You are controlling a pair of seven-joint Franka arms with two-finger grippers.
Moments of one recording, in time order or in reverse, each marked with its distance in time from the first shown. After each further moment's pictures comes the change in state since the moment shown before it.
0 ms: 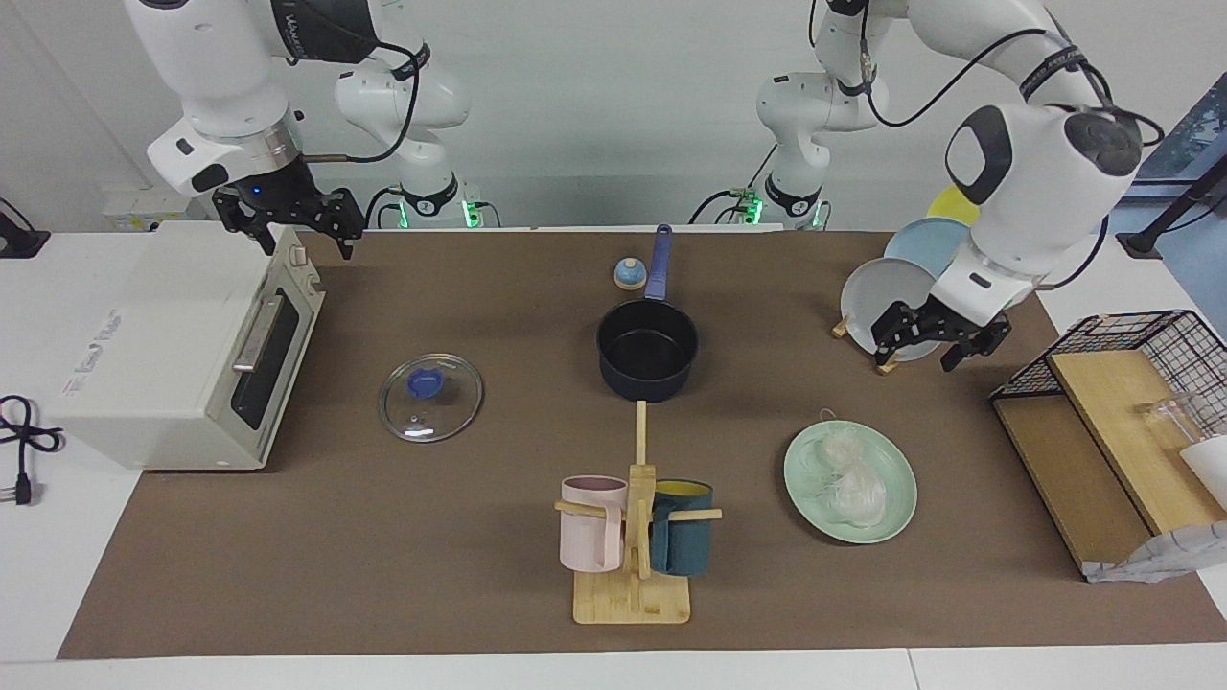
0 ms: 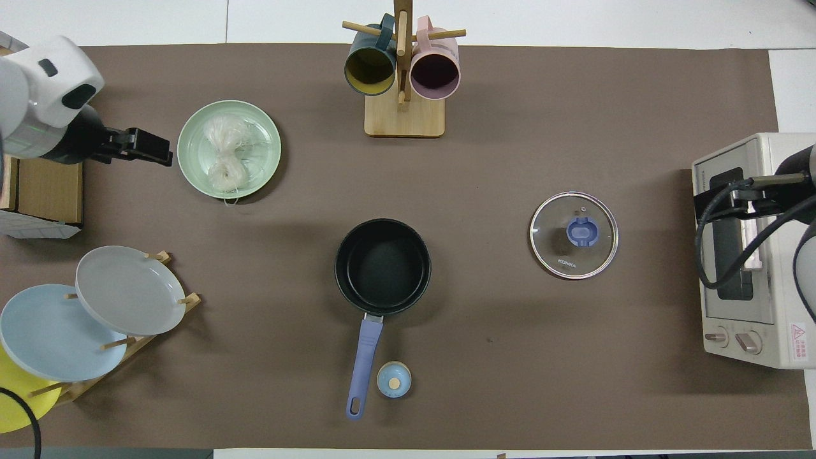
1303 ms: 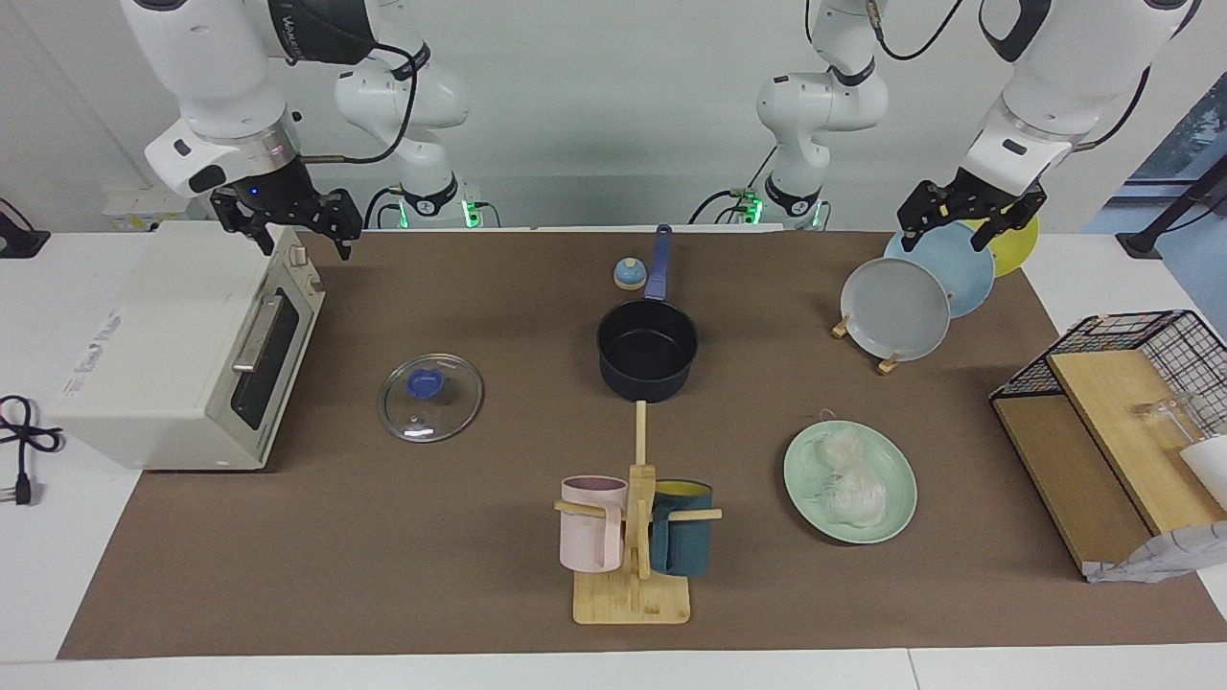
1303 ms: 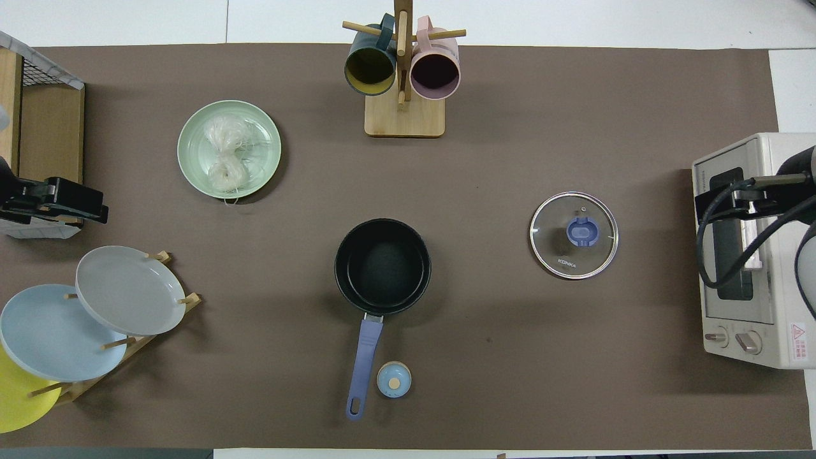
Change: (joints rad) left arm 0.011 -0.143 -0.008 0.038 0.060 -0.292 -0.079; right arm 0.000 0.000 -0.003 -0.003 0.001 0.000 0.000
